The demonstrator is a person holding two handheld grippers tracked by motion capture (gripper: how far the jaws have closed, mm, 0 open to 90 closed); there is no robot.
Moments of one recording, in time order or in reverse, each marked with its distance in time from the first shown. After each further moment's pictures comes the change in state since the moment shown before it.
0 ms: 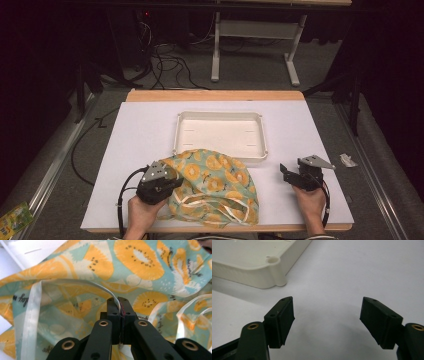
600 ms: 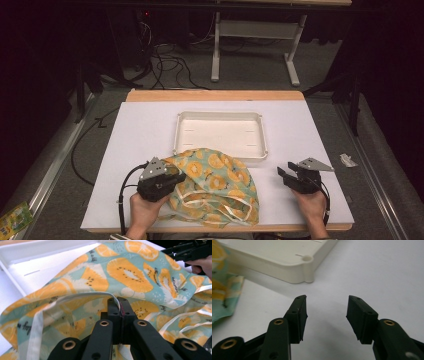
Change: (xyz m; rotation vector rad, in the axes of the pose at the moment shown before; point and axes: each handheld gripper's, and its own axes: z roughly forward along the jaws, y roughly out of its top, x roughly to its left) left arm -0.006 0.016 -0.006 -0.089 -0.024 0.020; right arm 0.012 0.001 -0.013 0.005 0.130 -0.058
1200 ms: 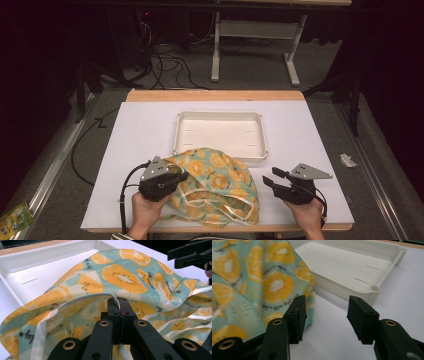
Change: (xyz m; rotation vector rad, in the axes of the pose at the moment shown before) left arm -0.005 0.004 0.000 -0.023 -0.007 0.020; right arm 0.053 0.022 -0.037 -0.083 0.240 -0.088
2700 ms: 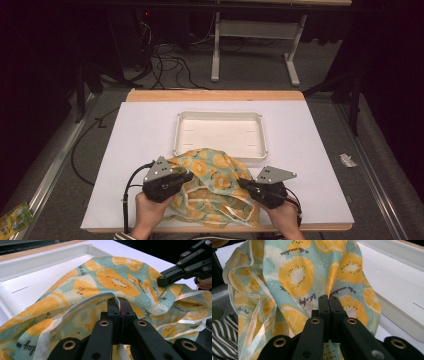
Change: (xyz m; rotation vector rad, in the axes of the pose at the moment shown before) left arm -0.012 0.009 0.002 -0.020 -0.034 0.031; right arm 0.060 0.027 0.033 0.066 0.155 -0.182
